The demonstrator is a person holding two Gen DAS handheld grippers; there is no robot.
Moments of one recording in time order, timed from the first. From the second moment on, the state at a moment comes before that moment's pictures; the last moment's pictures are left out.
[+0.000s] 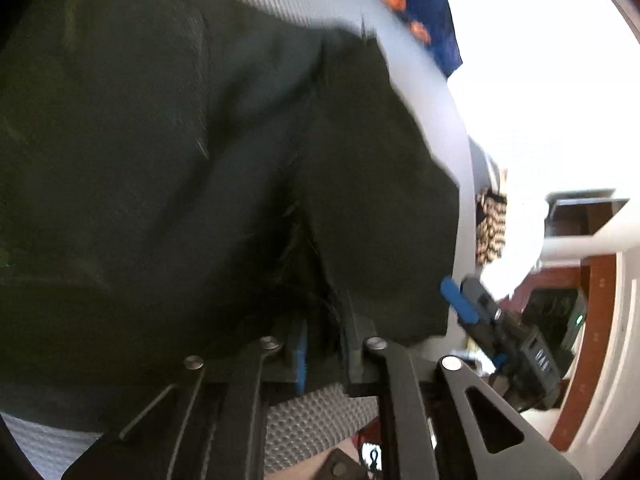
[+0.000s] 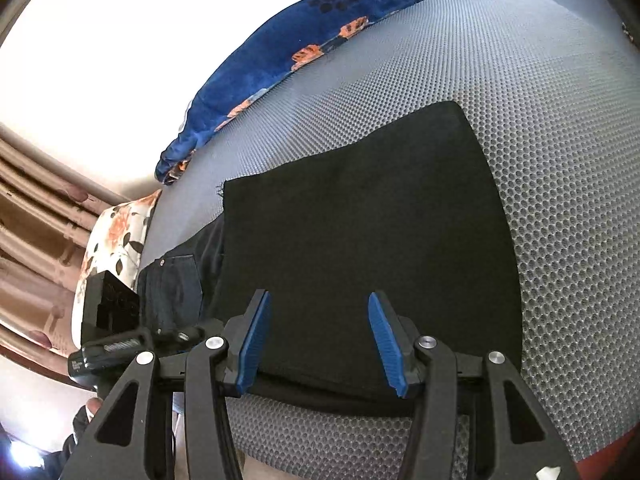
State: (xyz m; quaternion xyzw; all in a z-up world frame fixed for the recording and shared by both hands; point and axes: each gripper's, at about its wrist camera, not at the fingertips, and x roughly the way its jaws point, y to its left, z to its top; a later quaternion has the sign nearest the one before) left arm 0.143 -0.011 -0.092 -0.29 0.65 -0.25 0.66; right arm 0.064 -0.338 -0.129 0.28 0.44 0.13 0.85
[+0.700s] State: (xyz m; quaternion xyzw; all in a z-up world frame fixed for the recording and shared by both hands) left arm 0.129 -0.008 -0.040 -0.14 0.58 -0.23 0.77; right arm 0.067 -0.334 -0.132 0.22 0.47 0.08 0.85
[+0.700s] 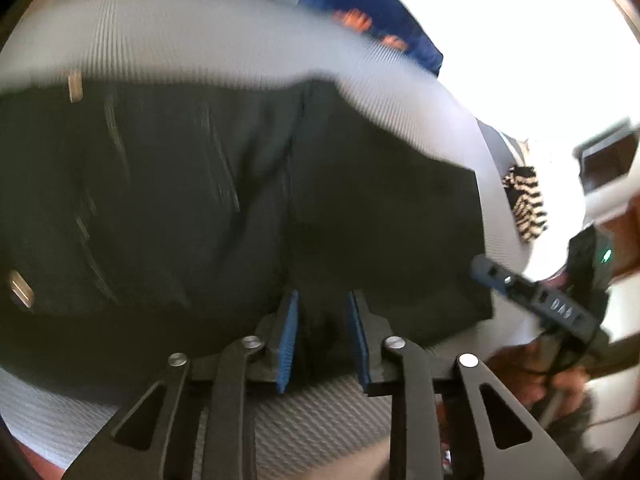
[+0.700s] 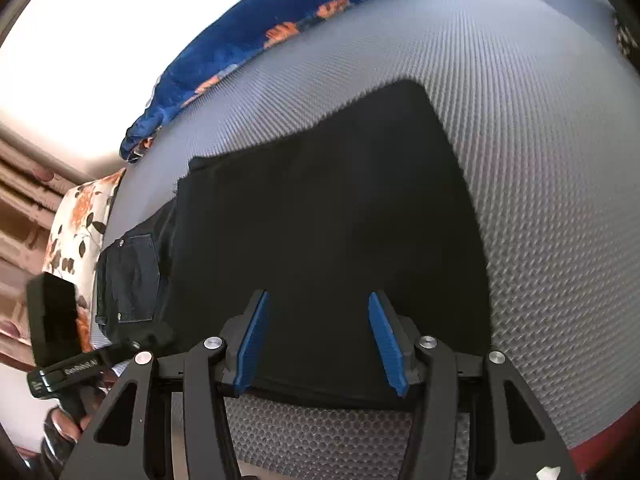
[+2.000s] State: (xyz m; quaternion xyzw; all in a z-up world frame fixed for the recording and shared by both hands) left arm 0.147 0.050 -0.032 -0.15 0.50 -0.23 0.82; right arm 0.086 -0.291 -0.142 0.05 0.48 0.02 0.88
